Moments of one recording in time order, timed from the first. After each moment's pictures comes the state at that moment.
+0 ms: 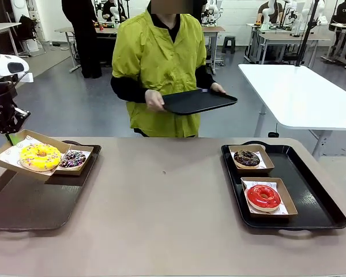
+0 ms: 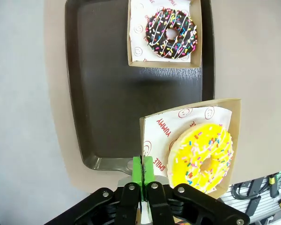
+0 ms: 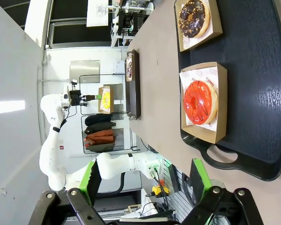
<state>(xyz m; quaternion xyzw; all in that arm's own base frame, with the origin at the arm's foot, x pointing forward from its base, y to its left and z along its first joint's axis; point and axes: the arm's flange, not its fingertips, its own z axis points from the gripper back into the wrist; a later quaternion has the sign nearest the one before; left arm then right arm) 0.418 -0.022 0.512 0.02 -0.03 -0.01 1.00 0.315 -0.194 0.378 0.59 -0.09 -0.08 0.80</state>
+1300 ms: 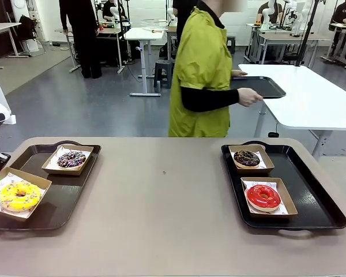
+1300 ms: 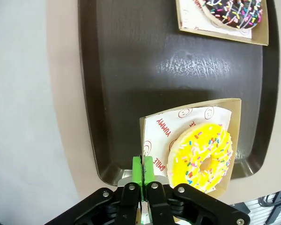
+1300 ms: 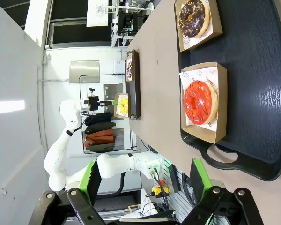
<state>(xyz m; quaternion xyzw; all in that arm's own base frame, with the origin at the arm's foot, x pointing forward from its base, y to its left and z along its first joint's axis) 0.381 0.041 0.409 0.04 -0.03 0.00 1.00 0.315 -0.194 0.378 0.59 -0.09 -0.08 0.80</state>
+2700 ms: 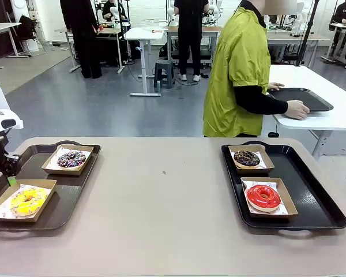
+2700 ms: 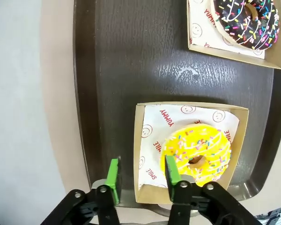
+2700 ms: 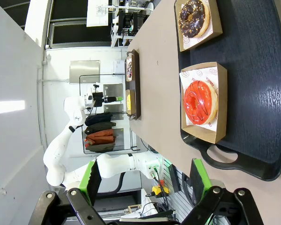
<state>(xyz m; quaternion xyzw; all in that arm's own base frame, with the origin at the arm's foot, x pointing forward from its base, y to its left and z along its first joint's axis) 0.403 0.036 0.383 0.04 -0.03 0.02 1.00 0.315 -0.194 0.378 0.59 -0.09 -0.08 0.80</state>
